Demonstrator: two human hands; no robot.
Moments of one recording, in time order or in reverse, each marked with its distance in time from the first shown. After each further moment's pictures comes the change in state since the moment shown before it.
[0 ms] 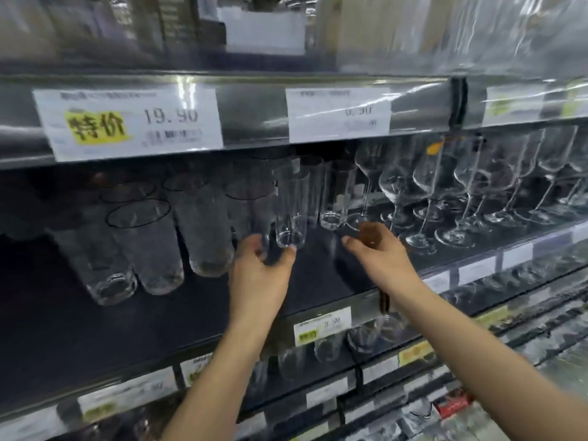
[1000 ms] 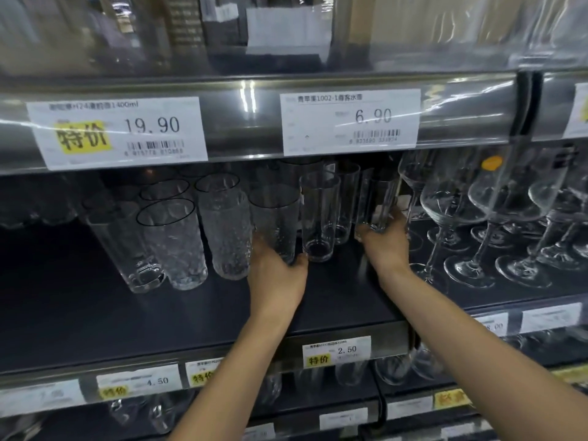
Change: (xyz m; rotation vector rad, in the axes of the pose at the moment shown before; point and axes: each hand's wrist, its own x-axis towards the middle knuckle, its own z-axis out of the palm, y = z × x) left_hand 0.033 -0.010 0.027 0.156 0.185 0.020; right_hand 0.086 0.001 0.051 0.145 0.042 0.041
